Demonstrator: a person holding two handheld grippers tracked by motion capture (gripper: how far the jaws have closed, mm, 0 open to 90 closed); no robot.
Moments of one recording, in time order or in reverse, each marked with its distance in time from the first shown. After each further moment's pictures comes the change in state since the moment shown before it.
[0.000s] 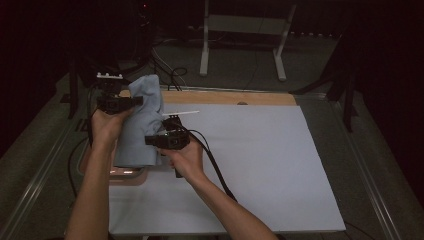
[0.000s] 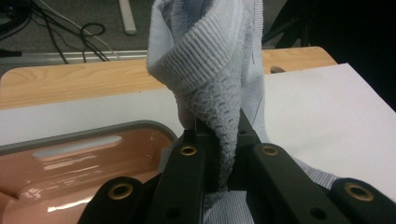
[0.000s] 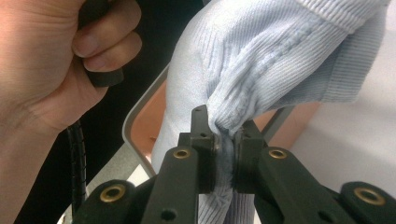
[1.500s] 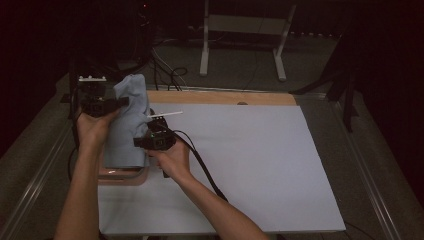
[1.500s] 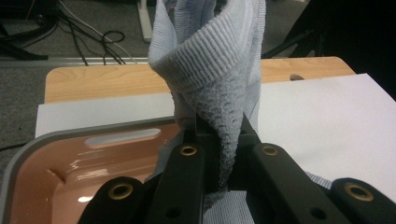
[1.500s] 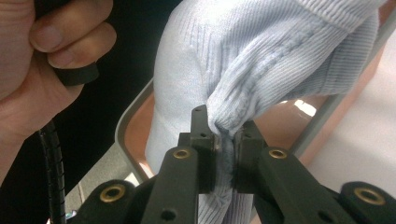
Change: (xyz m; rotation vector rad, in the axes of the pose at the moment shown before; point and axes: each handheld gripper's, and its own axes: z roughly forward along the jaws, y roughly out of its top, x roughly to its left) left arm 0.028 -0.012 -0.020 -0.043 0.050 -0.023; right arm 0.012 0.001 0.038 0.034 -0.019 -0.020
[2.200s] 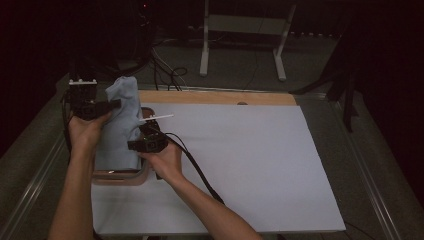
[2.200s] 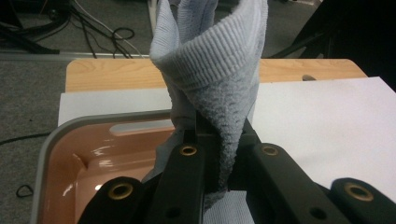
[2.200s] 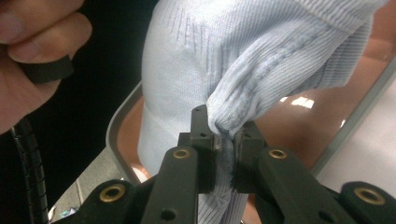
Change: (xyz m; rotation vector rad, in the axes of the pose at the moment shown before) left arm 0.019 -0.008 -0.008 -0.004 0.026 -0.029; right arm 0.003 -0.006 0.027 0.027 -0.005 0.003
